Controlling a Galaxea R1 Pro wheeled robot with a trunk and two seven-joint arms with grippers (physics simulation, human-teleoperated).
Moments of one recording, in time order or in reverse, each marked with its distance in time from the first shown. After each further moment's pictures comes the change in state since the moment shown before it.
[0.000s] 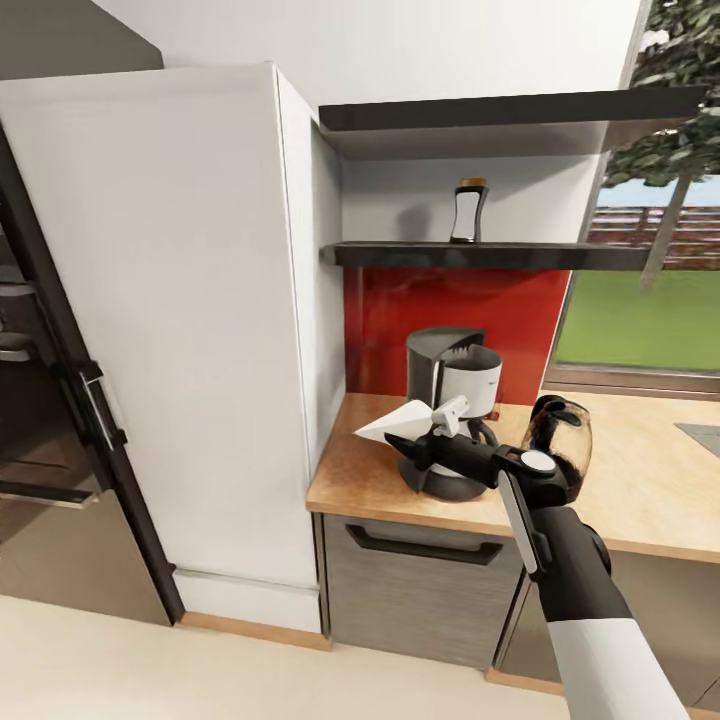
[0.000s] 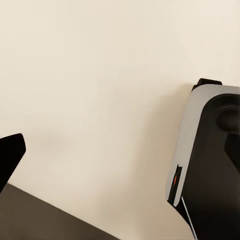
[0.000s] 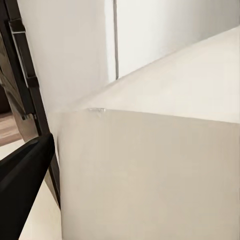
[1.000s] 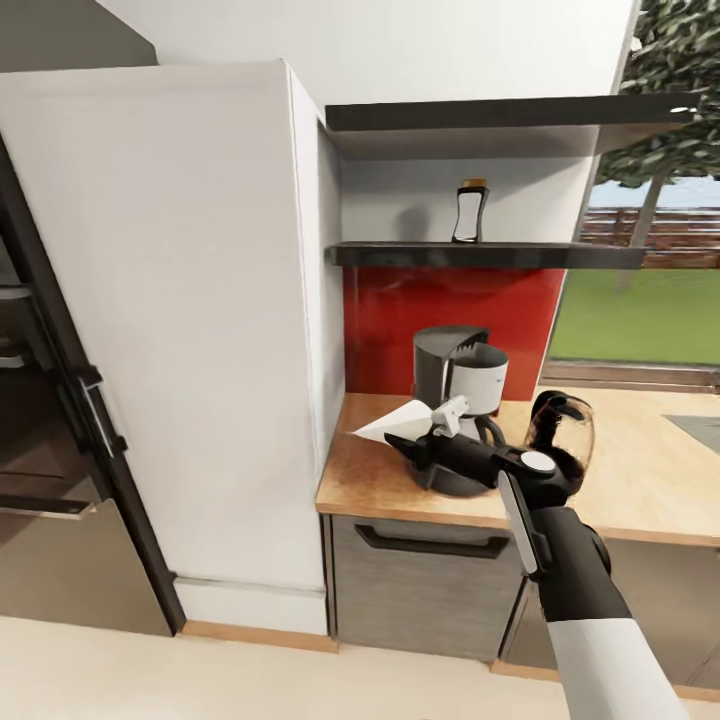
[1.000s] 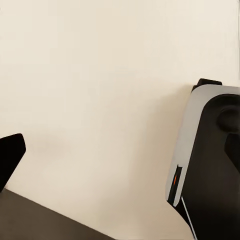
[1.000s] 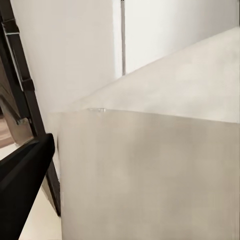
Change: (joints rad) left arm 0.000 0.000 0.001 0.000 0.002 0.000 0.000; right arm 0.000 0.000 0.001 0.001 -0.001 0.000 0.000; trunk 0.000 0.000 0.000
